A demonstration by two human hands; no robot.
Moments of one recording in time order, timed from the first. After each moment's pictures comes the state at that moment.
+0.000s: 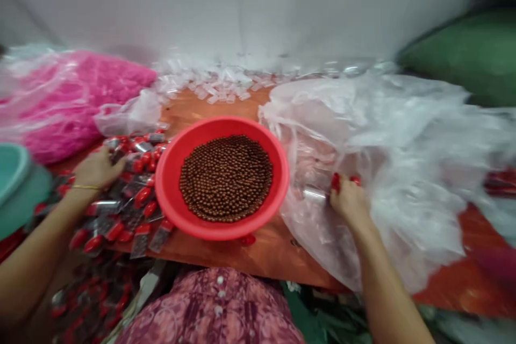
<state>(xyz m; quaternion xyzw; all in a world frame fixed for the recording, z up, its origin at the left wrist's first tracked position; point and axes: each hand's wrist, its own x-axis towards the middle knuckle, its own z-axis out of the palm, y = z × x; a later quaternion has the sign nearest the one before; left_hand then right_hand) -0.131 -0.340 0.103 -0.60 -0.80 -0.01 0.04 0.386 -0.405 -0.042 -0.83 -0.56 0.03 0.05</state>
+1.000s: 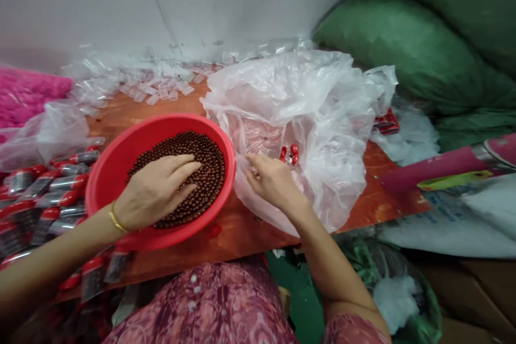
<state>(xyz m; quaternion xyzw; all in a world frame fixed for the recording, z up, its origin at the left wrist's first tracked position) 0.079 -0.372 0.104 -0.96 -0.22 -0.11 0.10 0.316 -0.438 0.031 -0.66 -0.70 0.03 0.27</state>
